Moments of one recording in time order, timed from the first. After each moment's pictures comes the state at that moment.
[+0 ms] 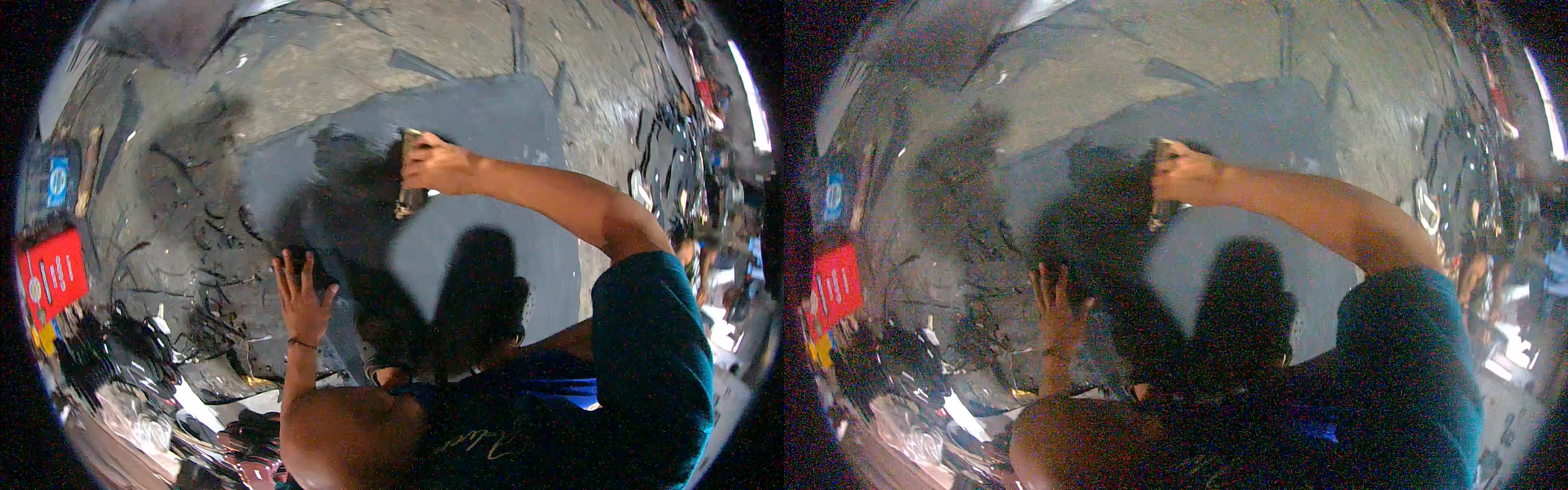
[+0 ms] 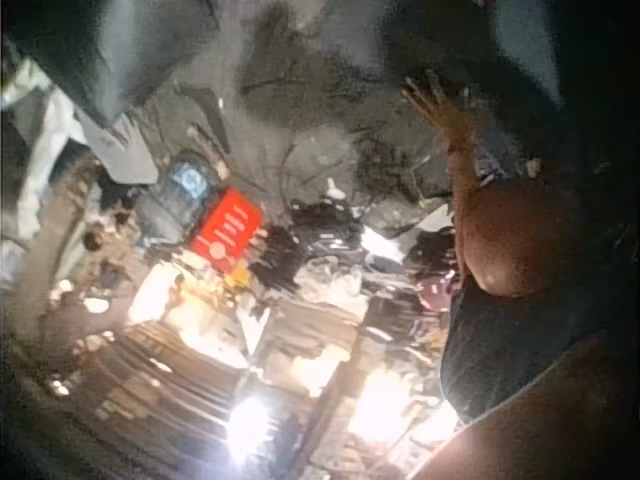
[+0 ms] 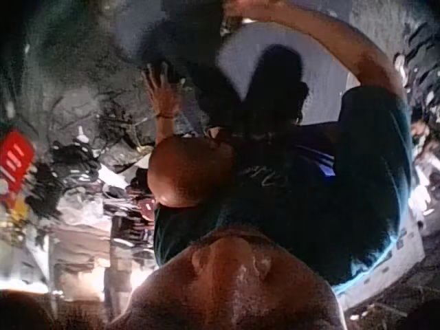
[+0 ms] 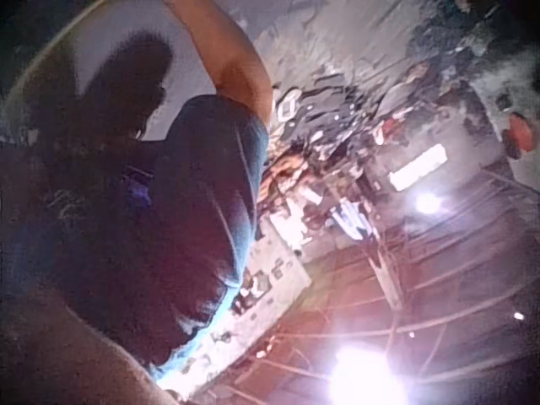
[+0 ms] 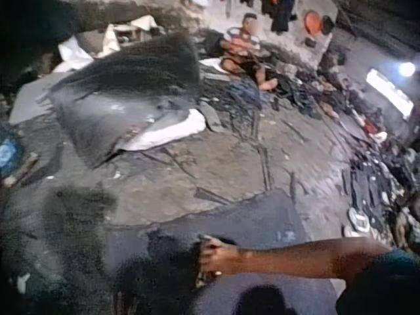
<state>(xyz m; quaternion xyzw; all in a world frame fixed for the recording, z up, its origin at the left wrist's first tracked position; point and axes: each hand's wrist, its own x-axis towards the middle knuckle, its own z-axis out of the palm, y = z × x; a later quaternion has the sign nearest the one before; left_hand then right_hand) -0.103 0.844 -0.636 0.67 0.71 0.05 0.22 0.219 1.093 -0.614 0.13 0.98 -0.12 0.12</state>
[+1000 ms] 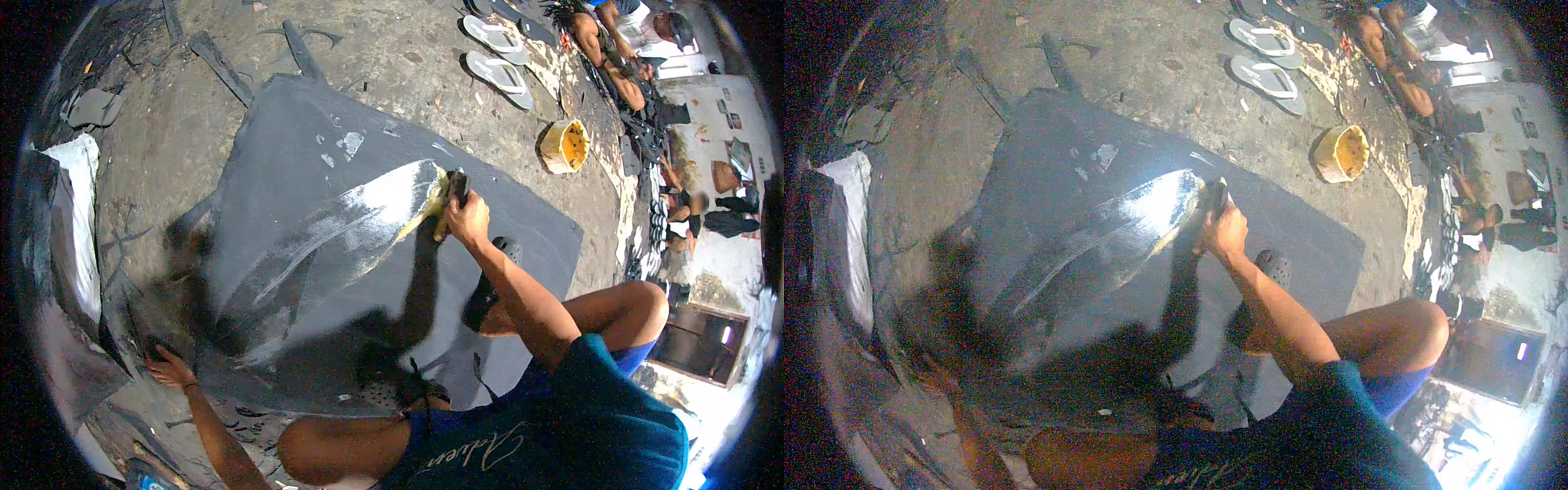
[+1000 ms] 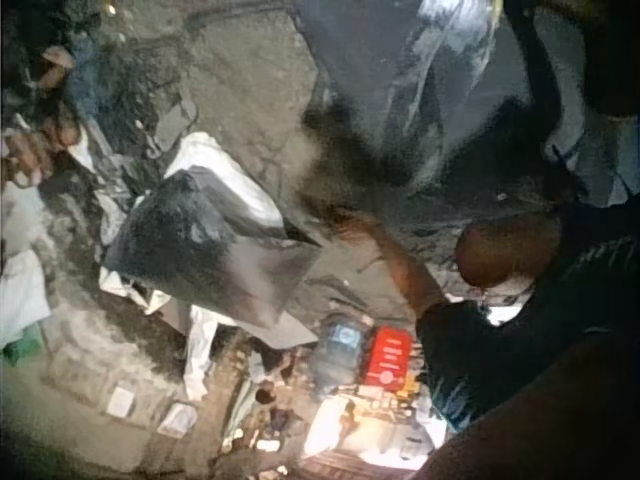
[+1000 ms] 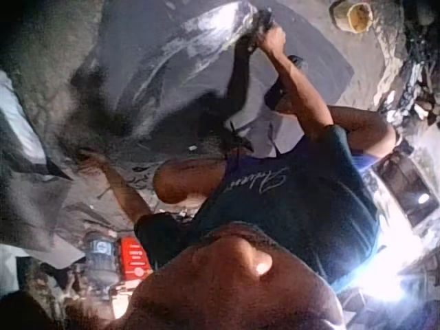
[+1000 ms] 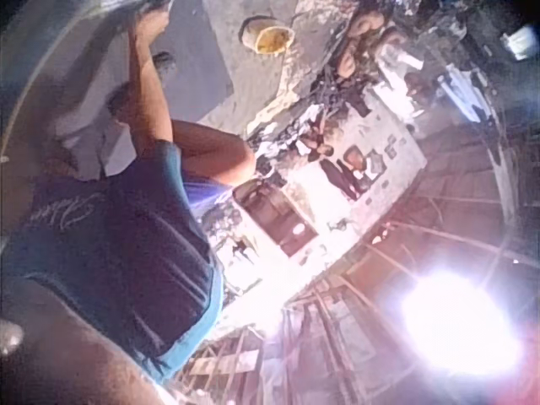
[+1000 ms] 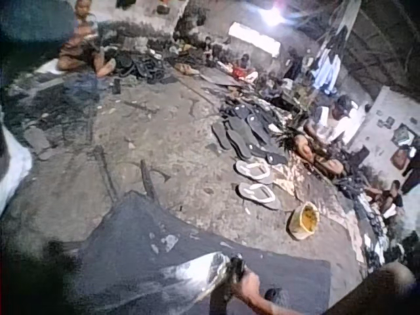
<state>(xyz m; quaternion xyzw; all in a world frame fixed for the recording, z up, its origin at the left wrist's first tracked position) -0.277 1.243 -0.778 0.61 0.78 0.03 -0.14 0.408 0.869 -0.622 0.97 0.06 -0.13 -0.18</state>
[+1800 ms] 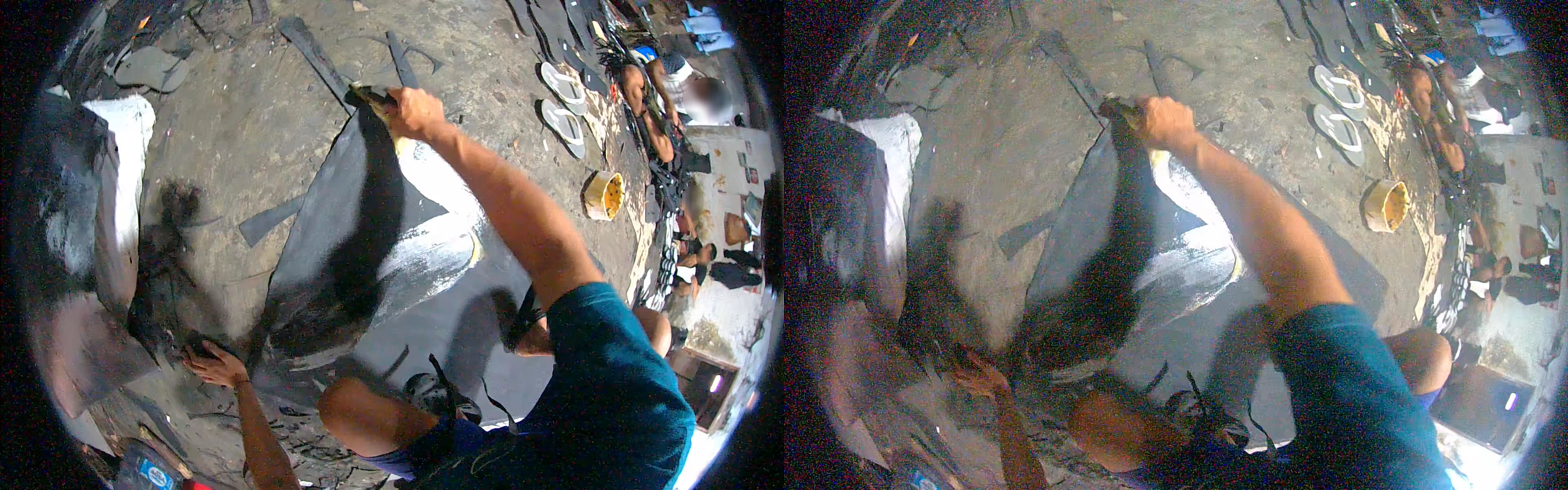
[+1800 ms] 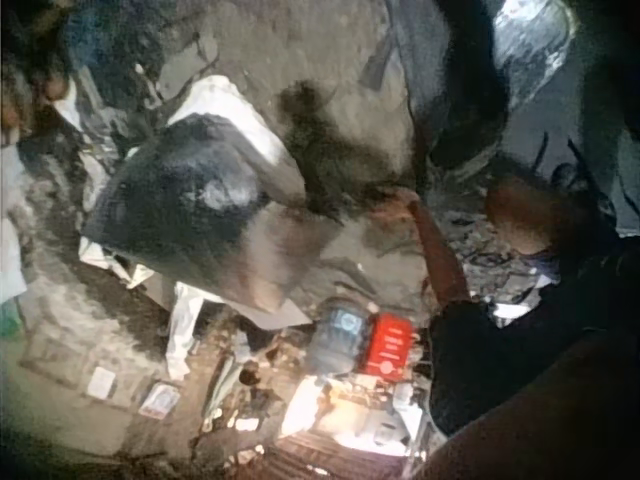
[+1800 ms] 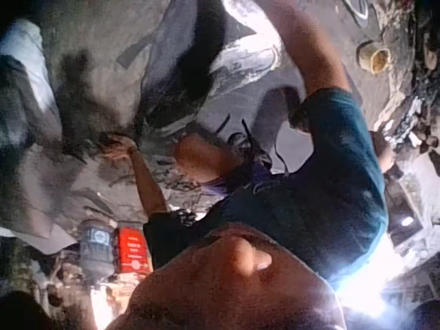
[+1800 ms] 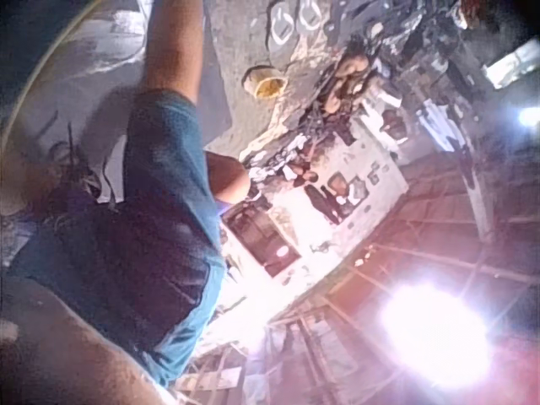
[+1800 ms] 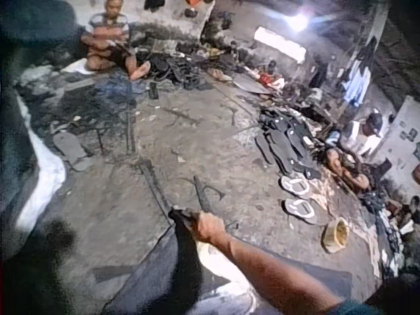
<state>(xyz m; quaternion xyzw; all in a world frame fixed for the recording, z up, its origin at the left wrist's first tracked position) -0.187 1.202 -0.737 0.63 0.77 0.07 -0.07 0.443 1.214 -0.595 0.89 0.43 -0.17 -0.02</state>
